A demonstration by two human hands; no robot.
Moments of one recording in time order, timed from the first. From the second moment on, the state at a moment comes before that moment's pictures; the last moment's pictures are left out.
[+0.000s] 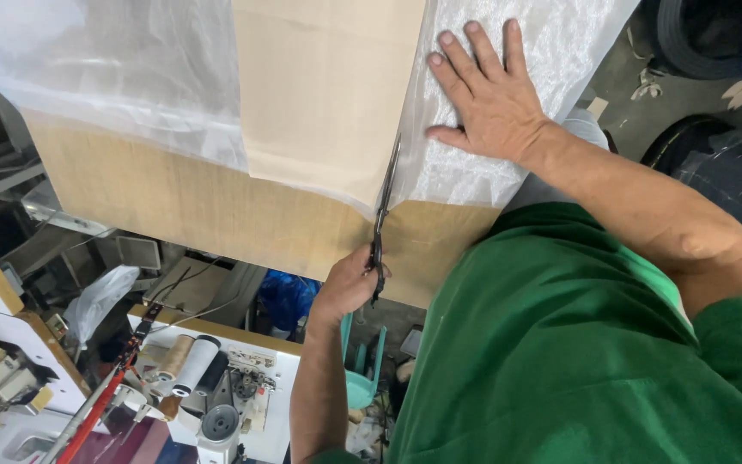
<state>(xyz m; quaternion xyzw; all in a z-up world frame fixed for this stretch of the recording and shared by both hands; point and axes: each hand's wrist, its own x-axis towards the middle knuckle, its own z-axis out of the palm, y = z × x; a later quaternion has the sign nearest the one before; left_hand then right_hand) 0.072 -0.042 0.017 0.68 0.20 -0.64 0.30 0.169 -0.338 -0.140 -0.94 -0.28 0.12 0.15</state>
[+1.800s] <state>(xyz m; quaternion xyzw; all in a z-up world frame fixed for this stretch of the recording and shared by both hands) 0.259 -0.137 -0.018 0.70 0.15 -0.59 0.38 0.171 -0.331 -0.151 -0.96 -0.21 -0.04 0.21</state>
